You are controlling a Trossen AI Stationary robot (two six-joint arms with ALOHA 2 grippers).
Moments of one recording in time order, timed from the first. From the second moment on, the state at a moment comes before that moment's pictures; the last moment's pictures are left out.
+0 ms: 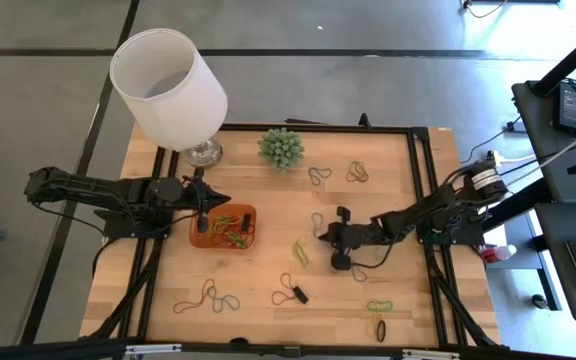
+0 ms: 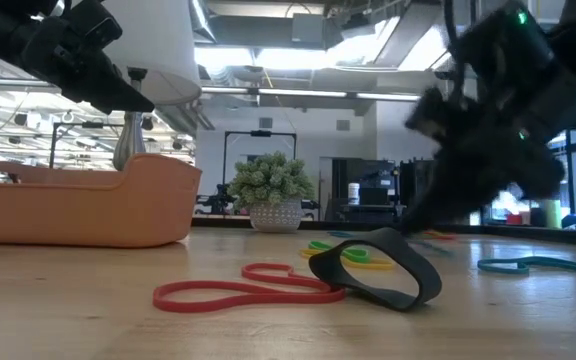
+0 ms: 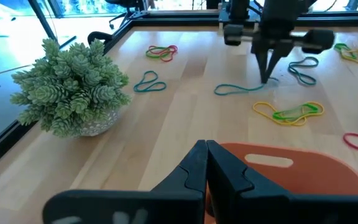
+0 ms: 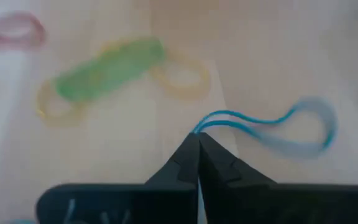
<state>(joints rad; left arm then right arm) -0.05 0.52 0.29 -0.15 -0.27 -0.07 0.28 1.65 0.51 0.43 0.31 0.24</state>
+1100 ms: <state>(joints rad) -0.05 0.52 0.29 -0.16 -0.29 -0.06 0.14 2.04 1.61 0.01 0.13 -0.35</state>
